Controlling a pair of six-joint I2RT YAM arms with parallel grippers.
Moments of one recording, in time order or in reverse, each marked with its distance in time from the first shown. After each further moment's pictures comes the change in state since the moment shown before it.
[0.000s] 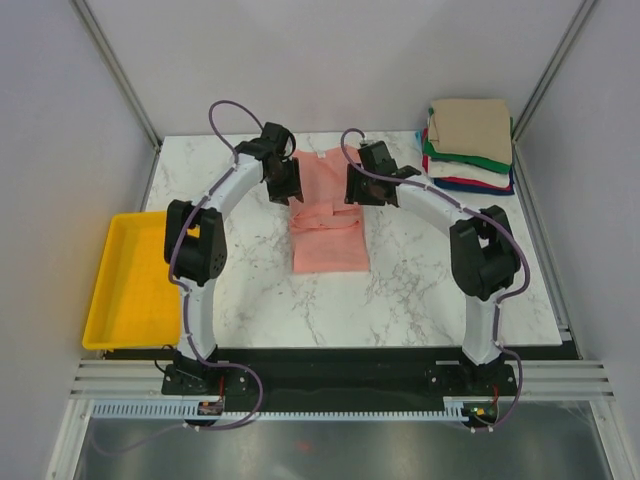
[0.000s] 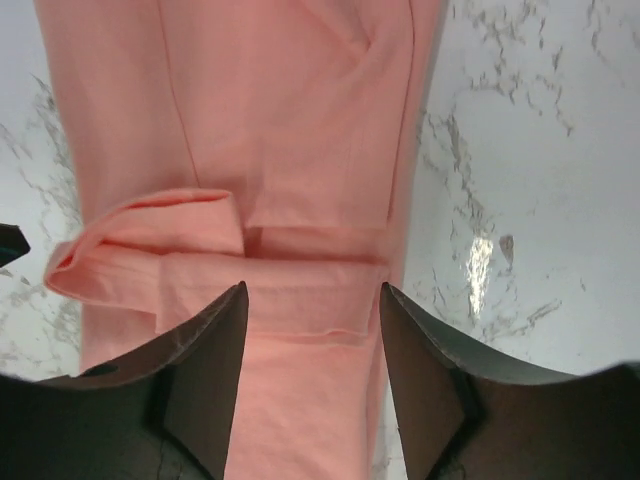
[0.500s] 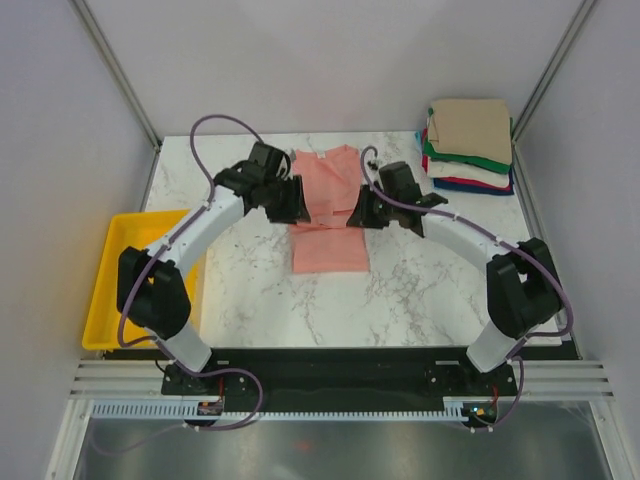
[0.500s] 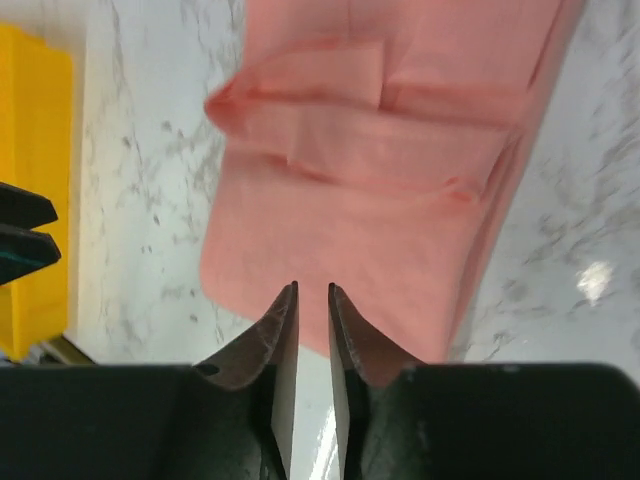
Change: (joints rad) left arm -0.073 -0.399 -0.236 0.011 0.075 0.002; right arm -0.012 -0.304 -0.240 0.075 -0.263 0.031
